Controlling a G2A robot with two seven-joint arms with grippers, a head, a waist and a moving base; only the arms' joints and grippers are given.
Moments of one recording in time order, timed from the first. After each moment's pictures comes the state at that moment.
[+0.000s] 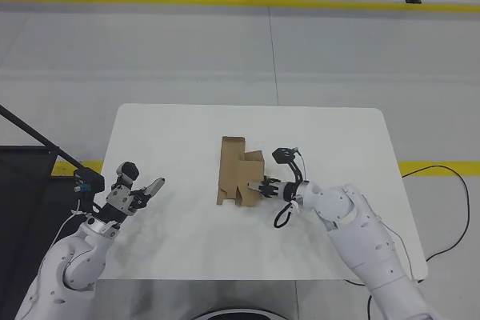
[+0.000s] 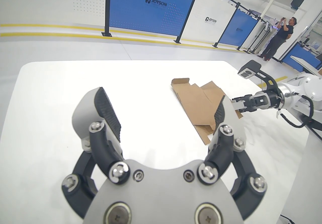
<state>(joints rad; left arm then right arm) 1.59 -1.14 -1.68 -1.72 0.88 -0.54 0.05 -0.87 -1.28 1.01 -1.22 -0.37 -0.23 0.77</state>
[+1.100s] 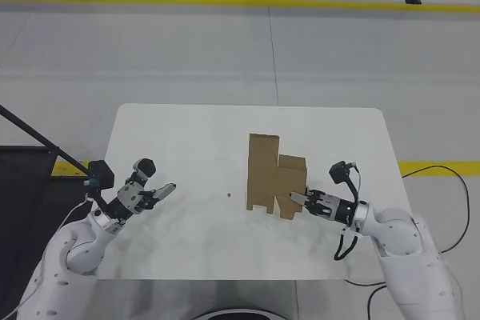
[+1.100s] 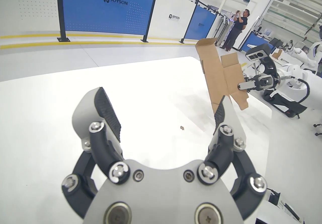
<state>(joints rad) 1.48 -1.13 -1.65 -1.61 0.85 -0.81 0.02 -1.21 -1.15 1.43 -1.55 -0.26 -0.61 0.92</state>
